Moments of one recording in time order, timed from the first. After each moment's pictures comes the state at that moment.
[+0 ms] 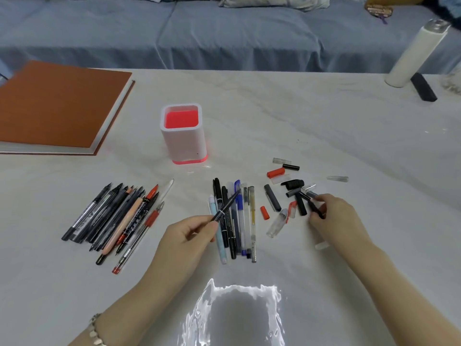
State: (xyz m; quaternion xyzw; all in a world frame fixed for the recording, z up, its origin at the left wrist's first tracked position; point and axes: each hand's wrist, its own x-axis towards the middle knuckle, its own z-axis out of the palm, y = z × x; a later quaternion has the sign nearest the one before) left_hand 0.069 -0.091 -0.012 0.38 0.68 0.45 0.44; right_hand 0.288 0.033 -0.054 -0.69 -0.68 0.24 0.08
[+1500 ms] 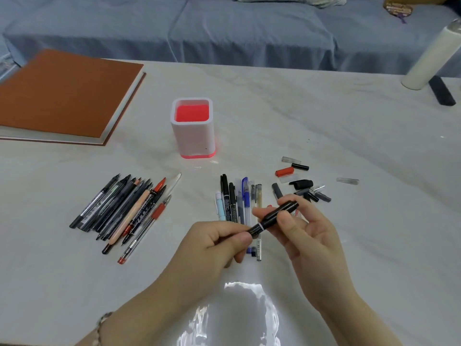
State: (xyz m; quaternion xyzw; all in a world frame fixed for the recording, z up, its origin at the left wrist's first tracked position) left_hand 0.085 -0.099 0.012 0.41 0.63 0.42 0.51; right_hand 0.228 -0.048 -0.002 -0.35 -0.44 0.69 0.45
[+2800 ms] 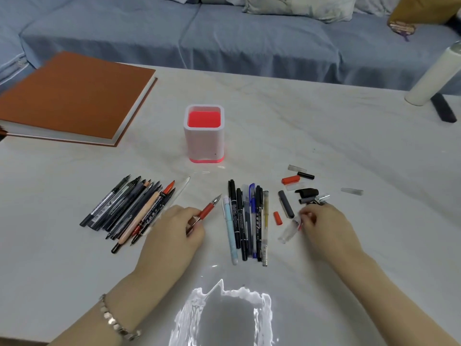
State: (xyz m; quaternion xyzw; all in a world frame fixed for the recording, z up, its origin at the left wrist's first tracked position) left_hand 0.030 -0.098 -0.036 0.50 0.80 0.29 0.18; right_hand 0.259 0.027 -0.060 -0.63 -0.75 0.19 0.07
